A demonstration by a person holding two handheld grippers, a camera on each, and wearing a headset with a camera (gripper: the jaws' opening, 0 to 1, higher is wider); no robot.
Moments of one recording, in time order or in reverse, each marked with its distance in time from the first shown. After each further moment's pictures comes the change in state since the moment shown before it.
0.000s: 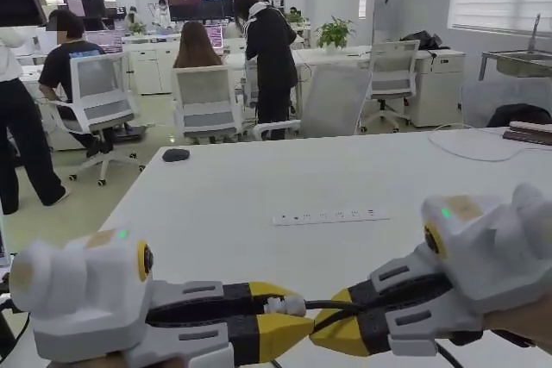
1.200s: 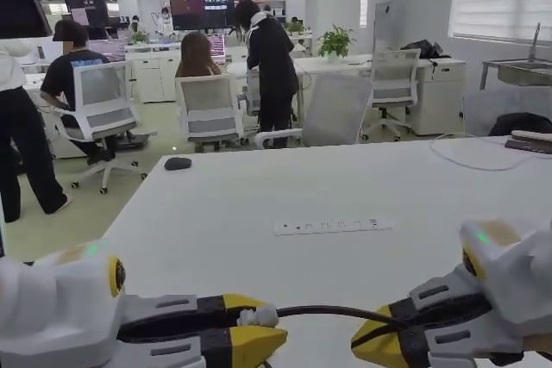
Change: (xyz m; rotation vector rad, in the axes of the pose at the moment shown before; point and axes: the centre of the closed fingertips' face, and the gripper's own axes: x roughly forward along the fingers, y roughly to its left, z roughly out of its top) left arm -0.027 0.014 -0.001 -0.009 -0.004 0.065; right arm -0.034 -0.015 -0.039 0.038 0.061 -0.092
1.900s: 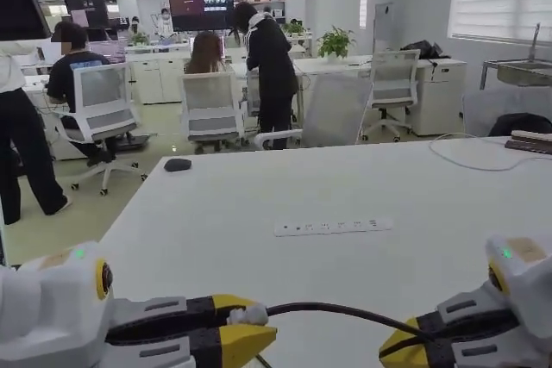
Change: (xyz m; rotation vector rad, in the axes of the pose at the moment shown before) left arm -0.003 0.000 0.002 -0.011 -0.015 0.020; right arm -0.011 -0.005 -0.025 0.064 0.017 -0.044
